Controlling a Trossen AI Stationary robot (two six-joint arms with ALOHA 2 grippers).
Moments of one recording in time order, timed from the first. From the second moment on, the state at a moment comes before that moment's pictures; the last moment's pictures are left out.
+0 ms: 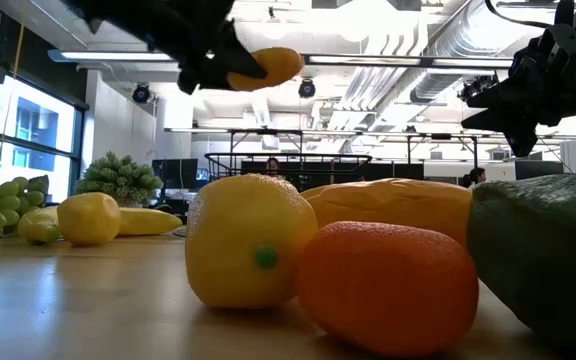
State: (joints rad) left arm 0.18 1.26 0.74 0.17 -0.37 -0.16; right arm -0.26 0.01 0.08 -0.21 -0.06 0.45
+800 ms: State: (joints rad) left arm 0.60 1.36 0.81 0.08 -0.30 -0.31; right arm -0.26 0.01 0.08 -0.21 -0.06 0.45
